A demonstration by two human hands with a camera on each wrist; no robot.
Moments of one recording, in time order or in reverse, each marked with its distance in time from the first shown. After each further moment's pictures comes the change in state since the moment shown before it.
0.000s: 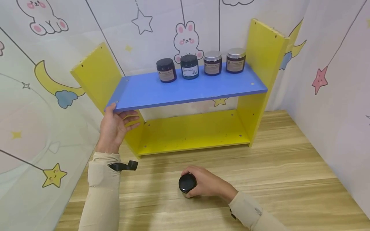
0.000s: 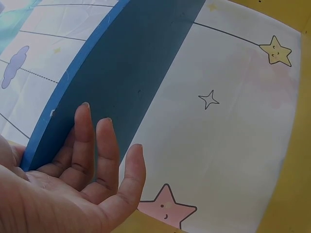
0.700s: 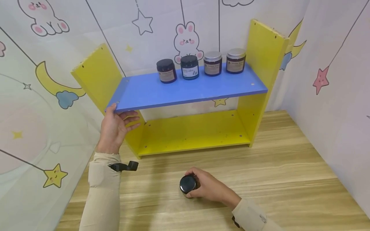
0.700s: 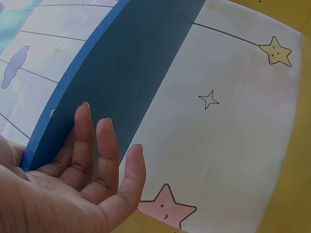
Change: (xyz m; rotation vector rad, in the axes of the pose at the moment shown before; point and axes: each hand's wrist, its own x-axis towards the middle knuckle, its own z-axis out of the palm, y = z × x) left_hand 0.000 0.000 0.001 0.006 0.001 -0.003; right_hand -0.012 0.005 0.011 0.214 0.081 0.033
